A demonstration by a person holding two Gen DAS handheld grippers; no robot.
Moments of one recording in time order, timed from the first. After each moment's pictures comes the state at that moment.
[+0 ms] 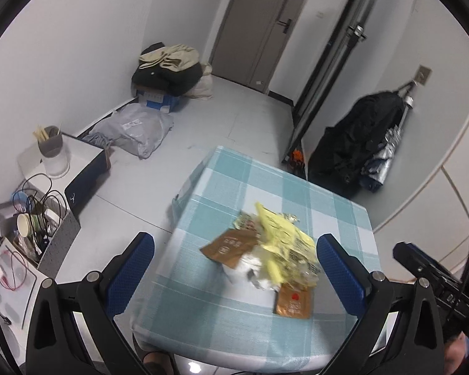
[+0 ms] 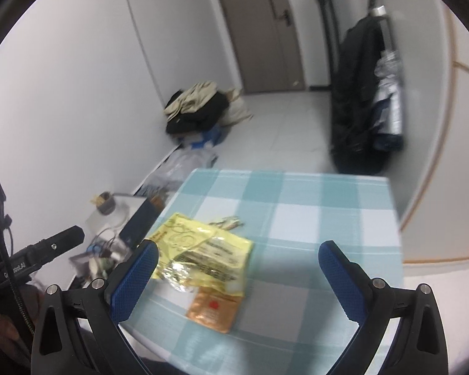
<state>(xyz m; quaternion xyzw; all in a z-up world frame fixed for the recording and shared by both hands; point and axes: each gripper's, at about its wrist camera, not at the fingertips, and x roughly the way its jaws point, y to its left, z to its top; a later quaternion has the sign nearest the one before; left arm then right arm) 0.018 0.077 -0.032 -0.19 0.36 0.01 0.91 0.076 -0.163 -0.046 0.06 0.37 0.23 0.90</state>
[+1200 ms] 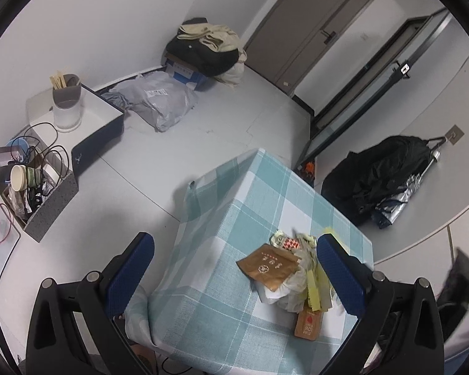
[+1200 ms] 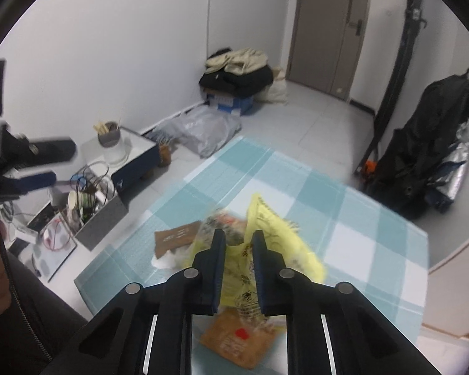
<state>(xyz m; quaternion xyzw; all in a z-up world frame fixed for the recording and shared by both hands) 0.040 0.141 -0.064 -0.30 0.38 0.02 0.87 0.080 -0.061 -0.068 -0.13 0.35 0.25 0.90</state>
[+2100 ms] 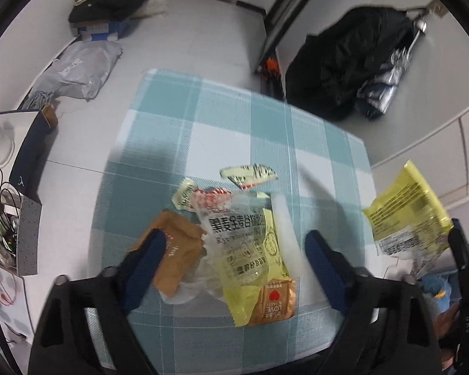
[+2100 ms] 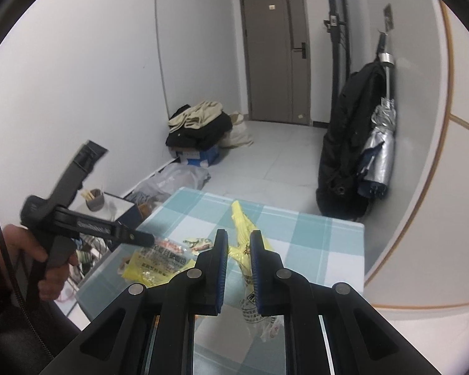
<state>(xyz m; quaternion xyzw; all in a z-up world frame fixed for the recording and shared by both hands) 0.116 0.031 -0.075 -0.14 0.56 -0.11 0.81 0.063 -0.213 -0.026 0.00 0.28 0.22 0.93</state>
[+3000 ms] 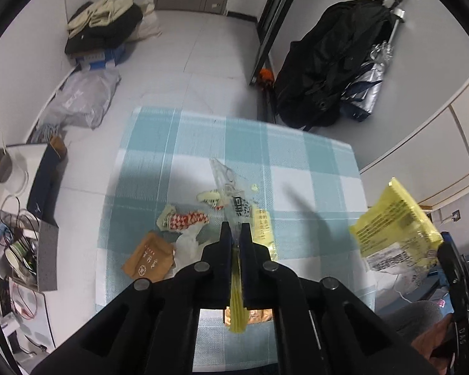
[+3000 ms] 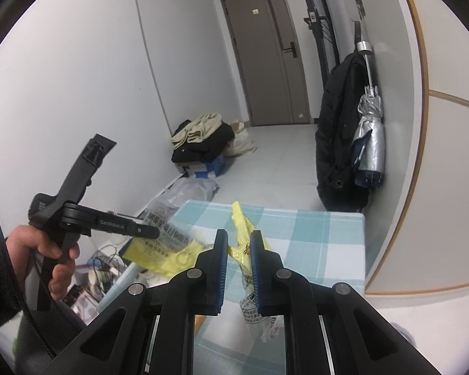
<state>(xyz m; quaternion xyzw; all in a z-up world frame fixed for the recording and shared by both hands) 0.117 -0.006 -0.021 -0.09 0.53 -0.09 0.84 0.052 -0.244 -0.016 0.07 0.28 0.23 0.93</state>
